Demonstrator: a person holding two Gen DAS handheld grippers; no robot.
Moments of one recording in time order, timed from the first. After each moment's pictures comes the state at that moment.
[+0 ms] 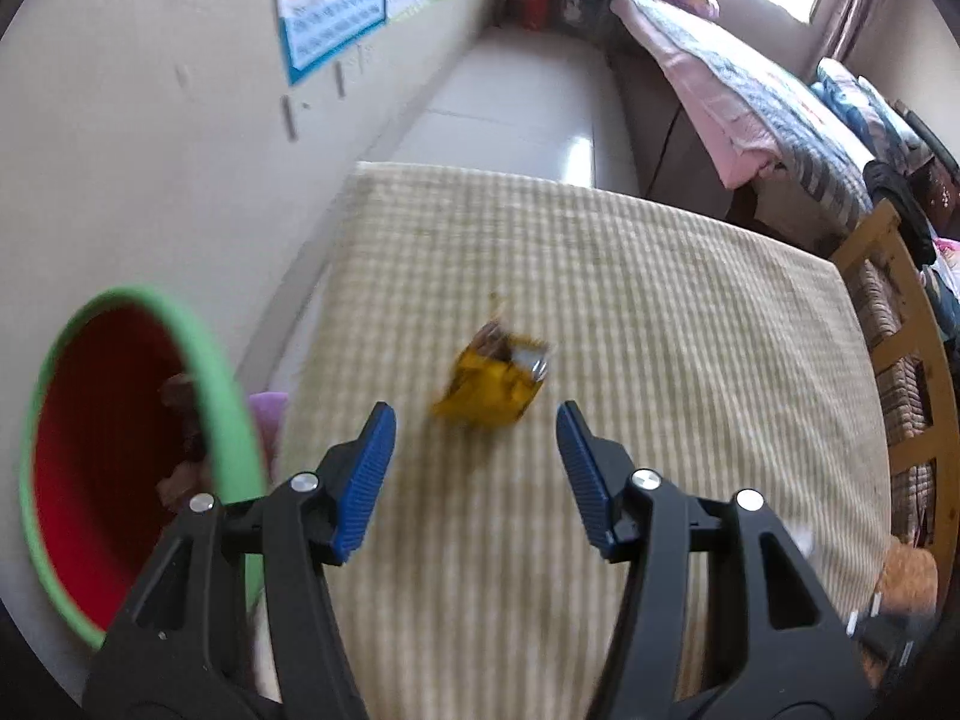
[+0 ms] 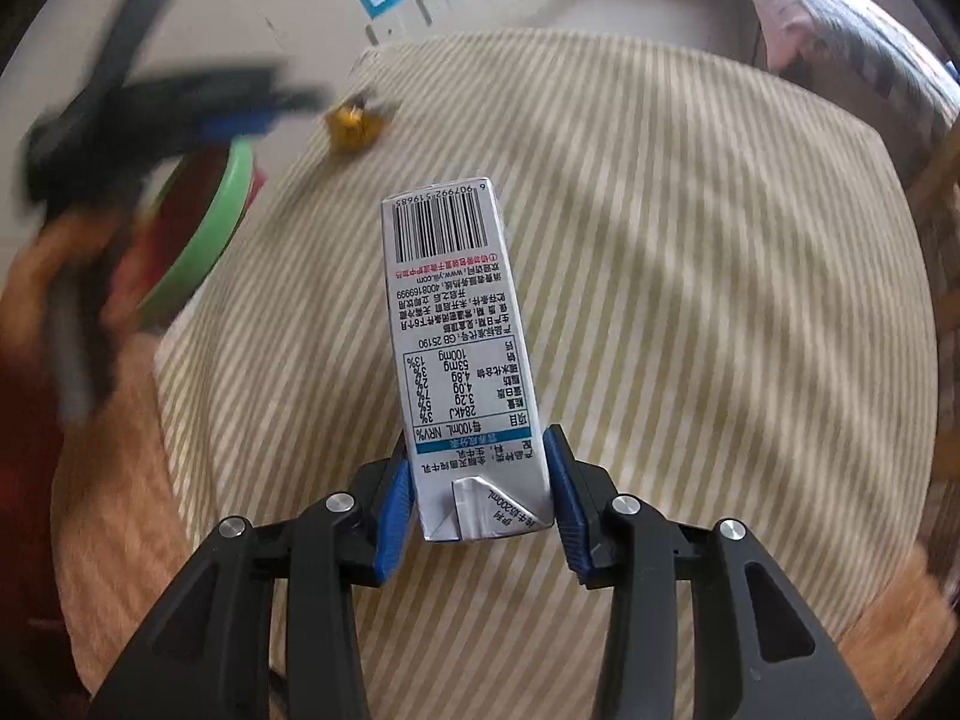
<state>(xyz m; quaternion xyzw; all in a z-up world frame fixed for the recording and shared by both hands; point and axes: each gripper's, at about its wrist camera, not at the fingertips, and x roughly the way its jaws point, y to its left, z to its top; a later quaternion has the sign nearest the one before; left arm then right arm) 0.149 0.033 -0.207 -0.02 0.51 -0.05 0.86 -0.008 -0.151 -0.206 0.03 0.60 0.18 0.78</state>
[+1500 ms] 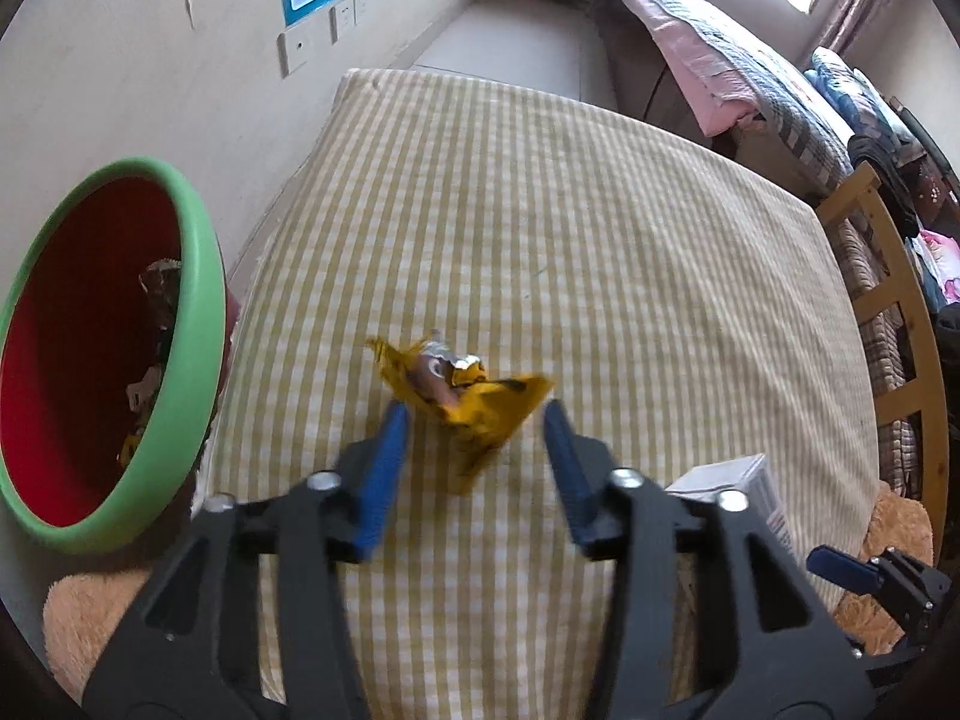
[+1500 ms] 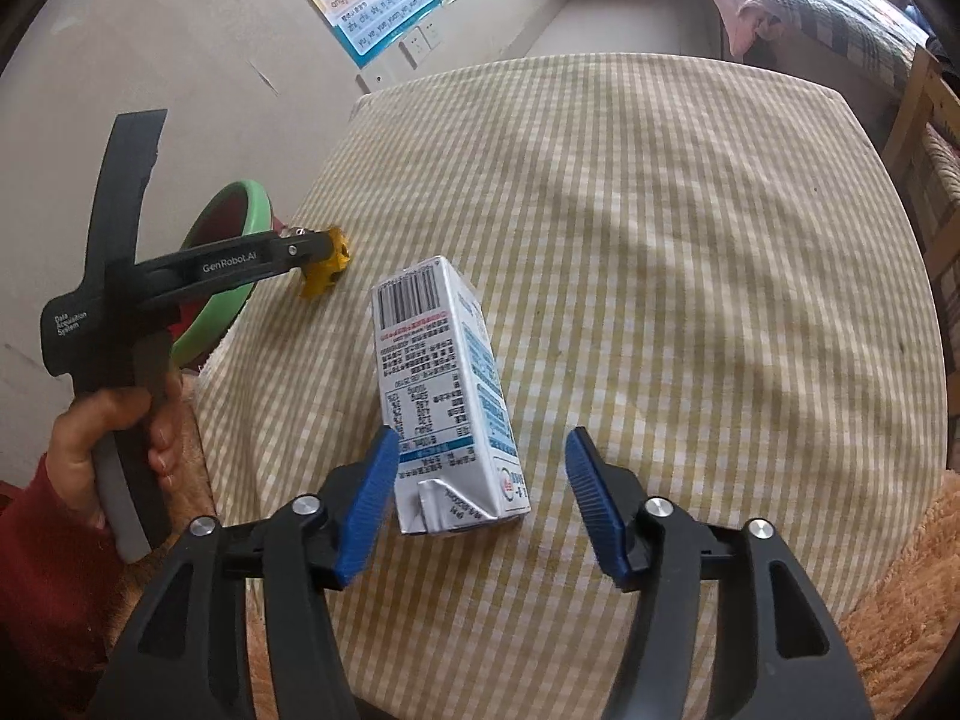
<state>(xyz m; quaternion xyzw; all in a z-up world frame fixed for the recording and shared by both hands) 0.078 0.027 -0.228 -0.05 0.54 -0.06 0.84 -0.030 -0.167 -0.188 0.10 0.56 0.16 0.80</state>
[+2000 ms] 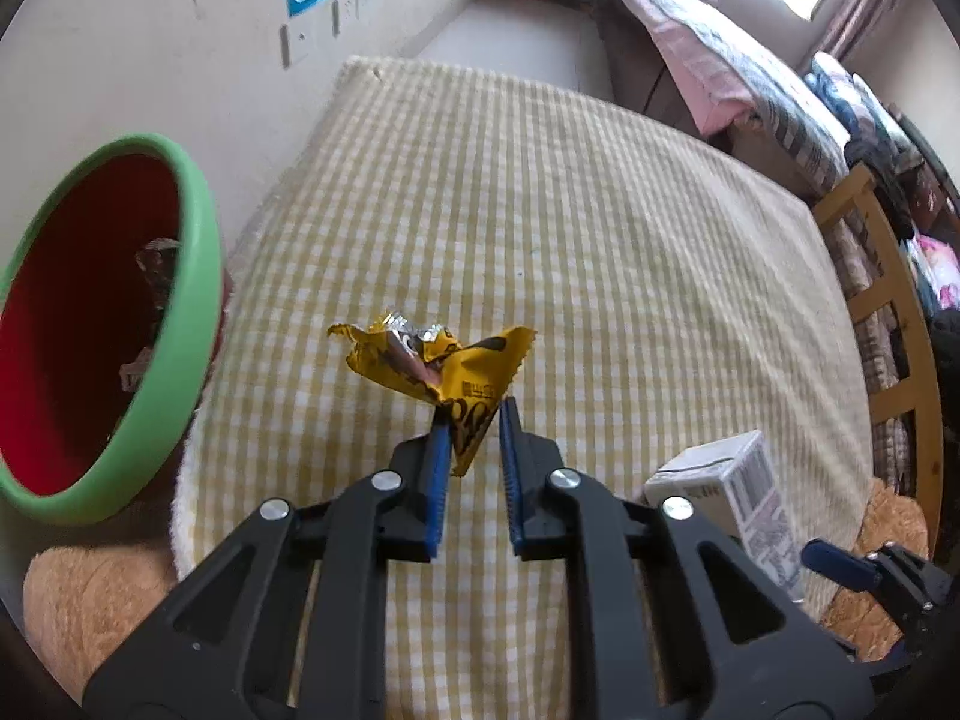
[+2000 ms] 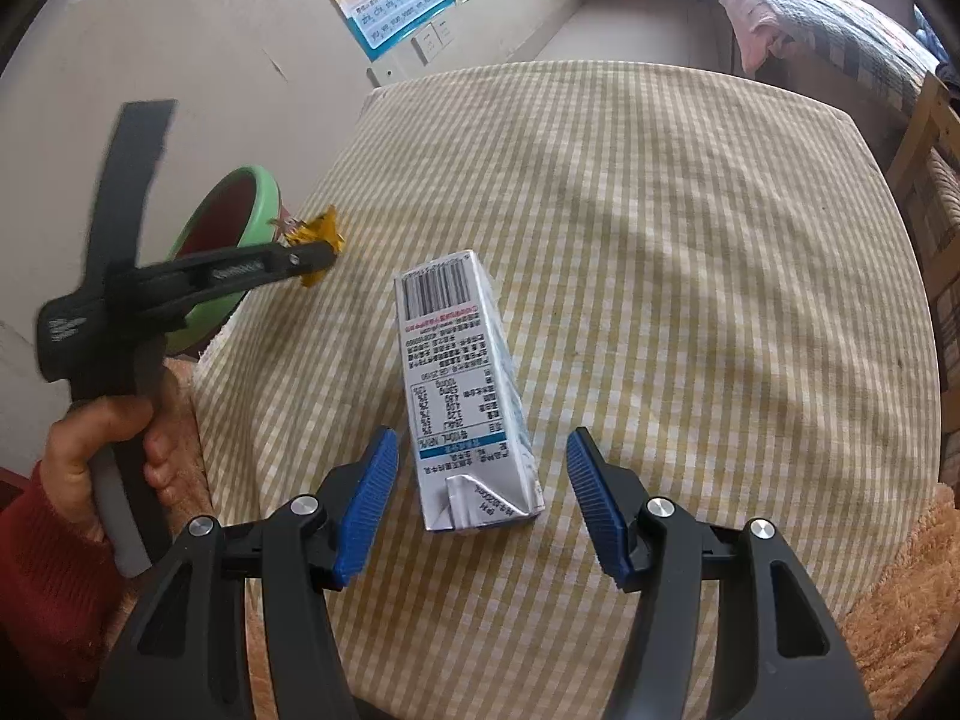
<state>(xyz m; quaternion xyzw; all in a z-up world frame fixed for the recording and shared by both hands) 0.061 0.028 -0.226 -0.07 0.53 -0.06 0.84 -0.028 -0.155 -0.188 0.07 0.56 0.17 0.81</state>
